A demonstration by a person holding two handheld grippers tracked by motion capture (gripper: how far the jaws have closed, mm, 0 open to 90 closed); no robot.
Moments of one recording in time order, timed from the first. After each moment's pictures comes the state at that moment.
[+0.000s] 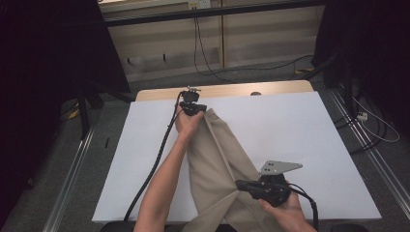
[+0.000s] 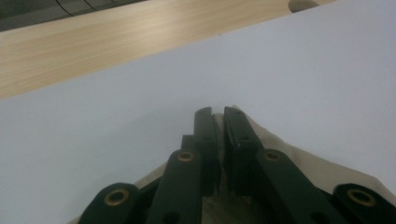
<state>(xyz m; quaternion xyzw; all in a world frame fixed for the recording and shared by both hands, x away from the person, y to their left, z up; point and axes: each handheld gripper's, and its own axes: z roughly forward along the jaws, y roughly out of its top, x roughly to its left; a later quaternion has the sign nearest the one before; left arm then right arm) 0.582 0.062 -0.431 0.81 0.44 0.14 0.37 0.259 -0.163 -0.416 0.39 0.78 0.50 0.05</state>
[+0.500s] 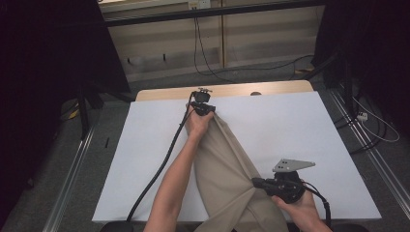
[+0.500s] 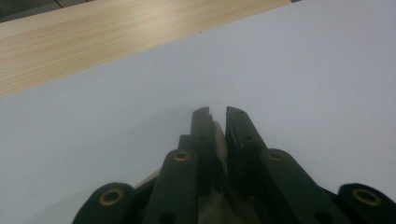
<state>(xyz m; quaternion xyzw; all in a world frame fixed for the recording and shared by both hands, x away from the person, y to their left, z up) 0.592 0.028 -0.446 0.81 0.44 0.15 0.35 0.265 -0.200 -0.430 0.43 0.78 0.45 0.08</state>
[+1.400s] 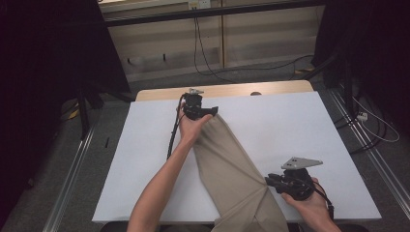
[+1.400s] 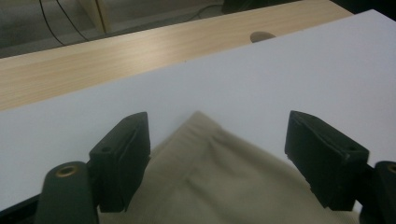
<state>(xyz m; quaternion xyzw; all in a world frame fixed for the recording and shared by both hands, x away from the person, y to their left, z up) 0.543 0.063 -0.416 0.78 0.42 0.16 0.43 0.269 -0.226 -0.438 0.47 0.78 0.39 0.13</state>
